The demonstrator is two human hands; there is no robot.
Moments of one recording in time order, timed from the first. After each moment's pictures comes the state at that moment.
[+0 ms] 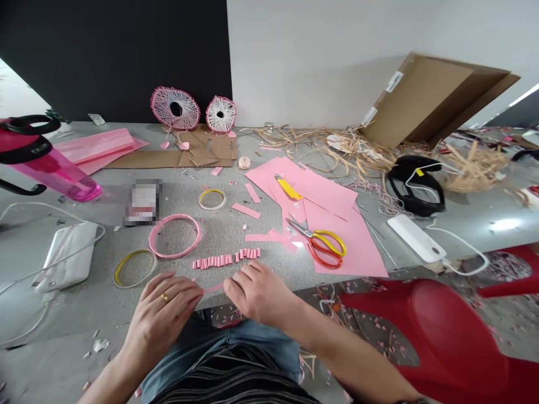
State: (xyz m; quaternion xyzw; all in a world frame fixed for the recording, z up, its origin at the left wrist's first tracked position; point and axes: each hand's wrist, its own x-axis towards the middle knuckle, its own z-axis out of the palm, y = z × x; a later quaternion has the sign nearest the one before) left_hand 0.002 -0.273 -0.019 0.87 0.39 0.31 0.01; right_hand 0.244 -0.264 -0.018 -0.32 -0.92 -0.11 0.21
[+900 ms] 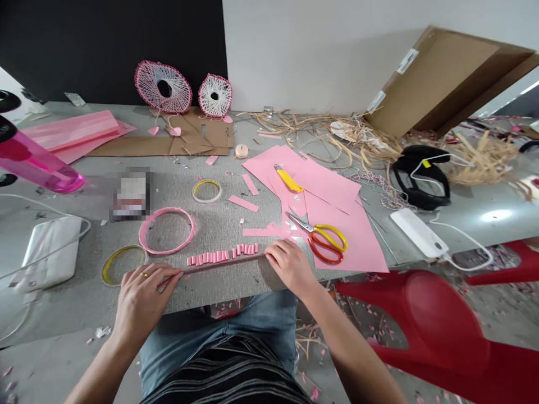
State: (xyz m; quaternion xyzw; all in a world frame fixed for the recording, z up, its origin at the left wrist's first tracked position) left_hand -0.028 -0.248 -0.058 0.81 0.52 0.25 -0.02; right_hand 0.310 -0.244 -0.068 -0.50 -0.82 0.04 0.28
